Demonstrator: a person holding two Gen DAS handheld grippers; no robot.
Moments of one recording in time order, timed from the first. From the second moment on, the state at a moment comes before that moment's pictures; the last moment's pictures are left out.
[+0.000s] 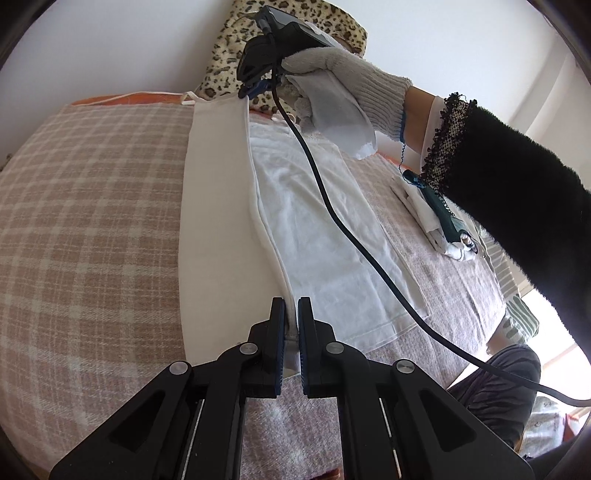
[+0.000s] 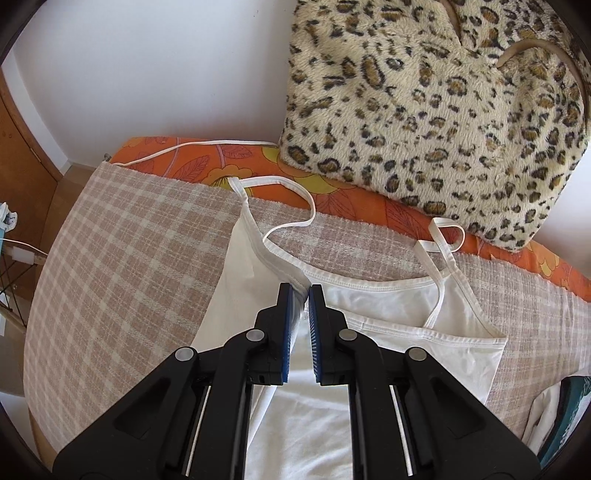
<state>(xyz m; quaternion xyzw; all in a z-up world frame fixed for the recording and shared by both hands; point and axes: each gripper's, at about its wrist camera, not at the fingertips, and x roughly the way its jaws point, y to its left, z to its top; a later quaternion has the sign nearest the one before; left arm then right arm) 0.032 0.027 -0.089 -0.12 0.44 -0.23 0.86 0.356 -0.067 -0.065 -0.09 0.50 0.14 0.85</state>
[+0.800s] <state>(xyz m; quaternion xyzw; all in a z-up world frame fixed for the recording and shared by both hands) 0.048 -0.008 -0.121 -0.10 0.49 -0.24 0.83 0.372 -0.078 -0.101 -0.11 0.51 0.13 0.84</state>
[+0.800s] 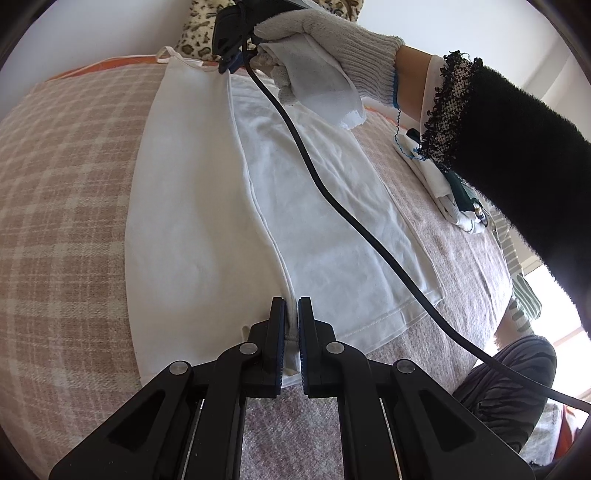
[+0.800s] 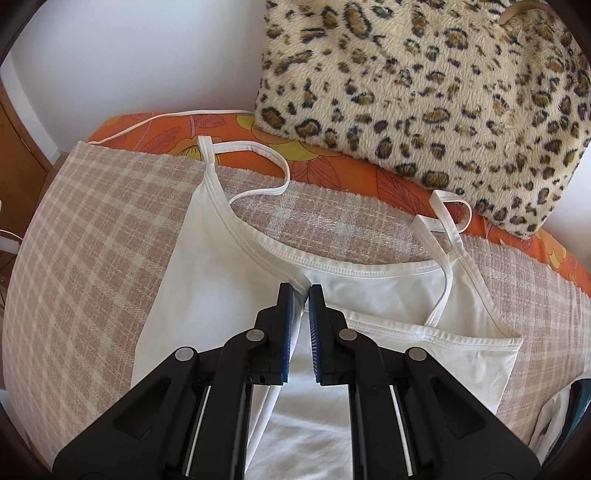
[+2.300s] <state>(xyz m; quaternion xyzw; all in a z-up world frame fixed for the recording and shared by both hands) 0.022 -0.117 -0.074 0.00 0.41 -0.31 0.86 0.237 -0.263 0.014 -0.01 0.42 0.12 0.90</state>
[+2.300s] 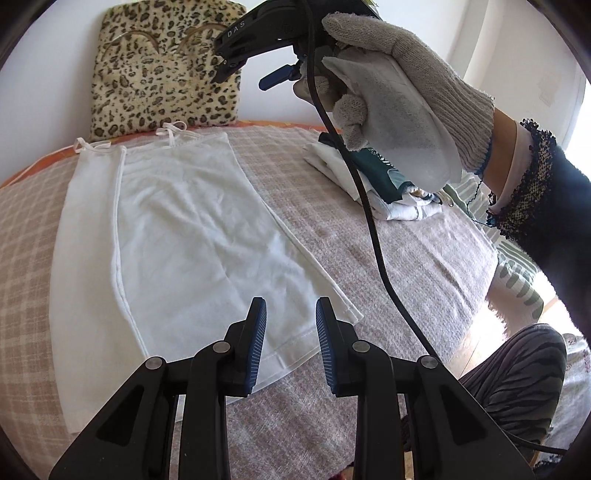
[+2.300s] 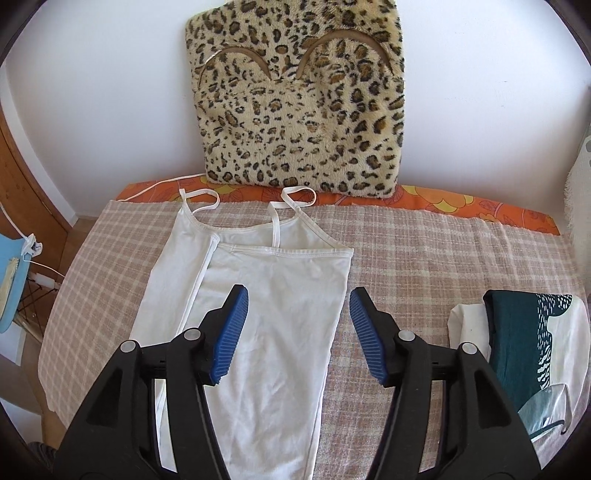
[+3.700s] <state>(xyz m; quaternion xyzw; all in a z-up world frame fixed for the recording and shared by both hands) 0.035 -0.191 -0.124 0.04 0.45 -0.34 0.82 0.299 -0.340 -0.058 0.07 0.48 0.16 0.86</state>
